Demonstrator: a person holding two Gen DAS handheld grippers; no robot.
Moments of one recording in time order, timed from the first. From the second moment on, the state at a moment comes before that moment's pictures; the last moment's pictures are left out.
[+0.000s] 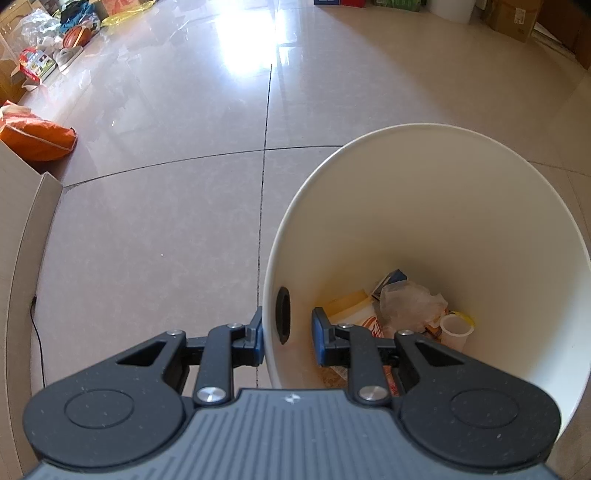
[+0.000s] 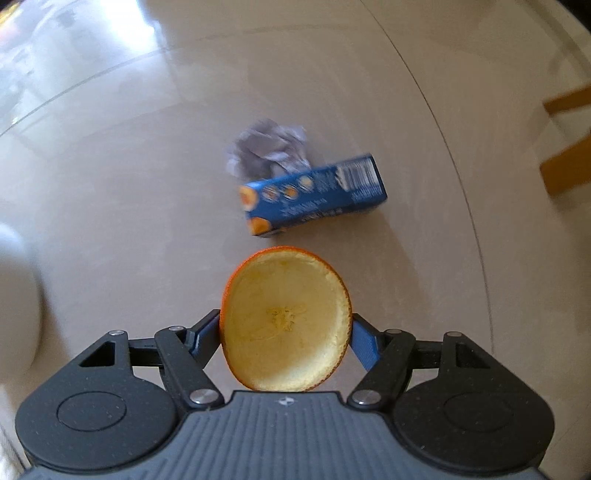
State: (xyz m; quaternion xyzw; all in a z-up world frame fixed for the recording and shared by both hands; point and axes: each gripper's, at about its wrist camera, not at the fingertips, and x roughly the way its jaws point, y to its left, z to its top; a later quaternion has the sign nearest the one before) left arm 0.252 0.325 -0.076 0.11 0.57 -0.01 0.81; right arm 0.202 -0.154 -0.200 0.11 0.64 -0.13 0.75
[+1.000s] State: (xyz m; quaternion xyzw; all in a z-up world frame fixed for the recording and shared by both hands) left arm 0.250 0.326 -0.073 0.12 0.56 -0.01 0.82; right arm 0.276 0.087 0.057 -0.02 0.48 0.20 0.85
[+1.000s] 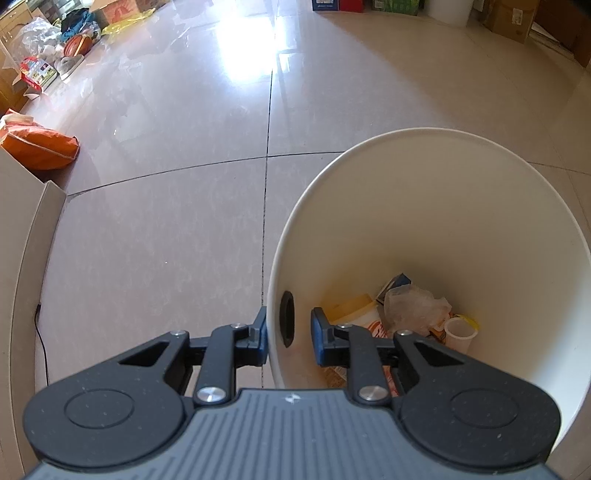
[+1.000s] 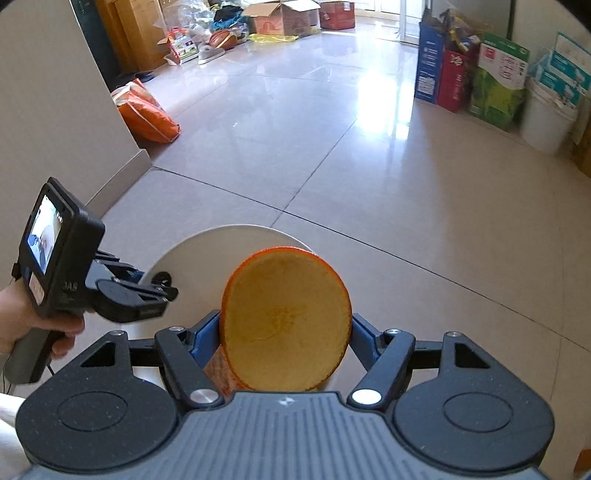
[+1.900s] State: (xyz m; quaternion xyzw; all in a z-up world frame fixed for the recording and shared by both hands) left arm 0.249 0.325 -0.073 0.12 0.56 -0.01 0.82; right arm 0.272 0.033 0.026 0.04 0.48 0.13 0.87
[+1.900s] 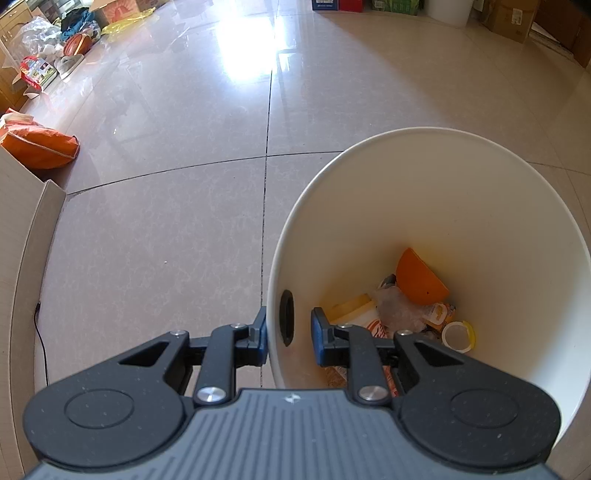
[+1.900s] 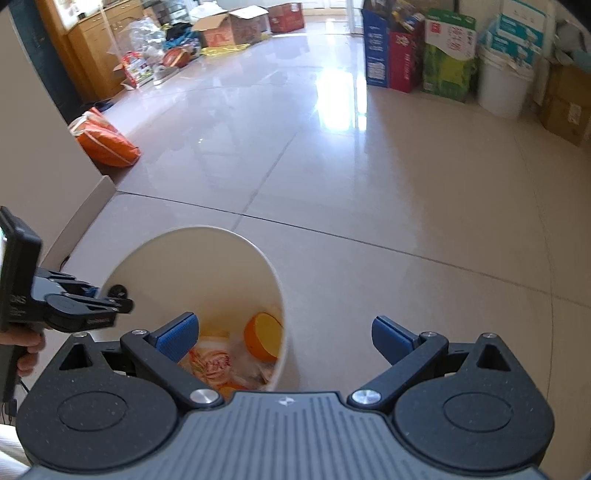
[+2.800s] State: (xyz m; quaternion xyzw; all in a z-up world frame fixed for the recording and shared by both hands) left arm 0.250 0.318 -0.077 0.13 0.56 -0.01 0.82; right arm 0.260 -0.205 -0.197 0.29 0.55 -0.26 0.74
